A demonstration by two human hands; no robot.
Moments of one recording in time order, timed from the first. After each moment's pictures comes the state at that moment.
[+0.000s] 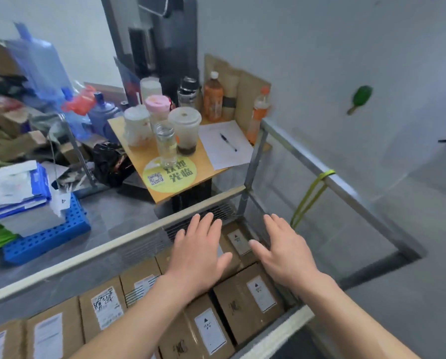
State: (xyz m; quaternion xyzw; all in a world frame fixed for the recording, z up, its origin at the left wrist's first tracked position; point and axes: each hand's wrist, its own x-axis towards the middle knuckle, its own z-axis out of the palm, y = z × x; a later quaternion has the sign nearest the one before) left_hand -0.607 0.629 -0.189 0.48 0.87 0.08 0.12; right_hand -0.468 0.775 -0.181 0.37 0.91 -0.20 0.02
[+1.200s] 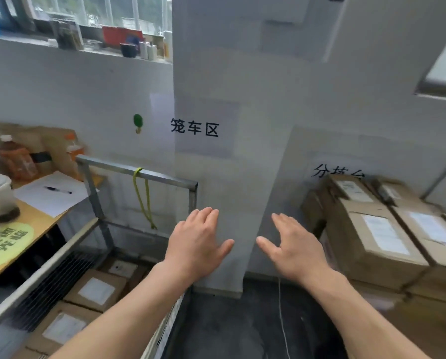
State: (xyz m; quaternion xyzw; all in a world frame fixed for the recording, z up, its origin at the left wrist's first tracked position) left_hand -0.327 0.585 -0.052 0.77 0.61 0.18 0.04; right_hand -0.114 0.569 -0.031 0.69 0.71 -0.07 -0.12
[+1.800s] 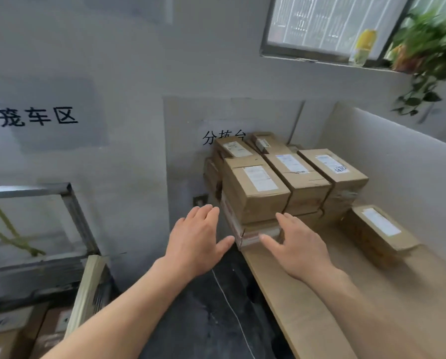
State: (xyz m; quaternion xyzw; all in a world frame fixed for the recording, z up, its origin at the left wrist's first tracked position) left_hand -0.144 0.543 -0.056 0.90 0.39 0.13 0.11; right_hand 0.043 0.428 -0.042 0.85 0.50 -0.06 -0.13
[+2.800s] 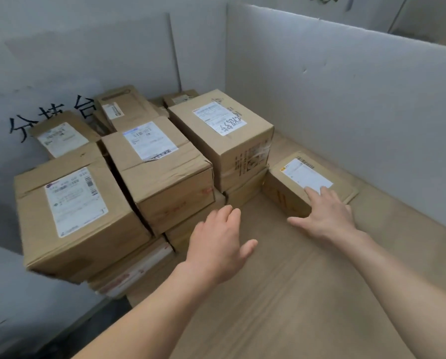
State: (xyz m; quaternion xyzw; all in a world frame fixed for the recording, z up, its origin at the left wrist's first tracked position) left_hand 0.277 0.512 -0.155 0.96 0.23 -0.04 0.15; right_hand 0.486 0.367 -0.184 0.96 0.25 -0.12 -0.02
